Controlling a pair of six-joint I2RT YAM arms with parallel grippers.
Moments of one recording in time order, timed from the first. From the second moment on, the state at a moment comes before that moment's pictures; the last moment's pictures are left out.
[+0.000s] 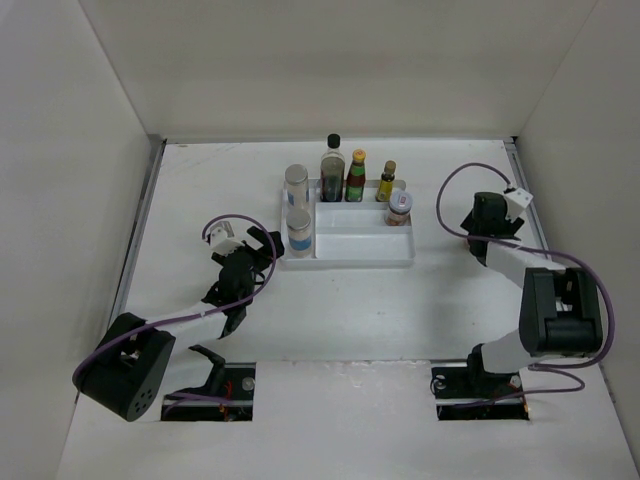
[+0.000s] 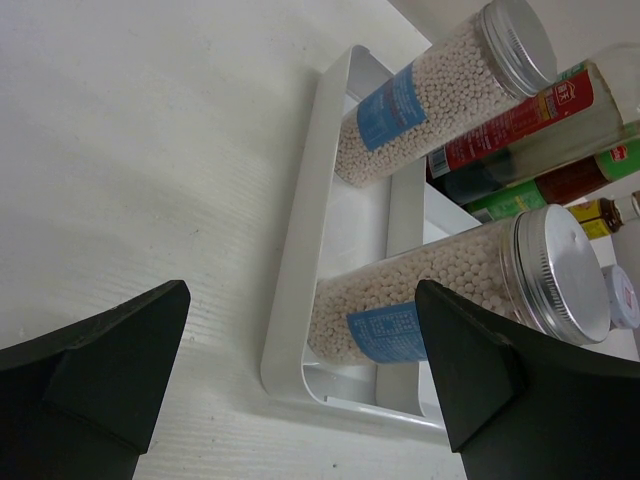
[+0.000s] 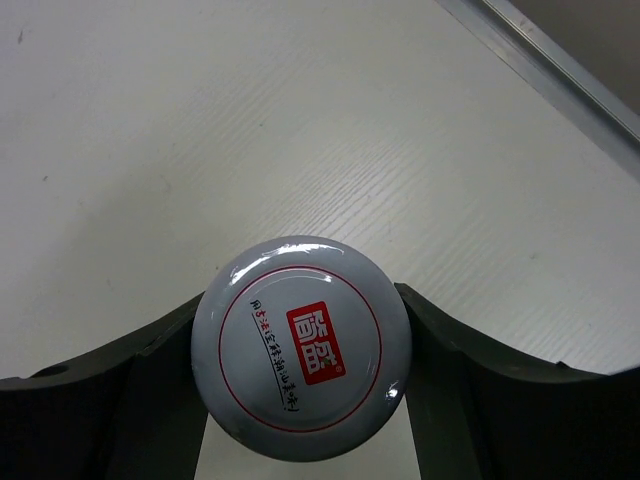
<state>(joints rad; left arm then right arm) -0.48 1.19 0.22 0.73 -0.45 -0.81 -0.04 1.50 0.73 0.12 0.54 0.48</state>
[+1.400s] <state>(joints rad) -0.39 1.21 0.24 0.64 -0.49 -0.82 0.62 1.38 0.69 0.22 0.60 0.42</state>
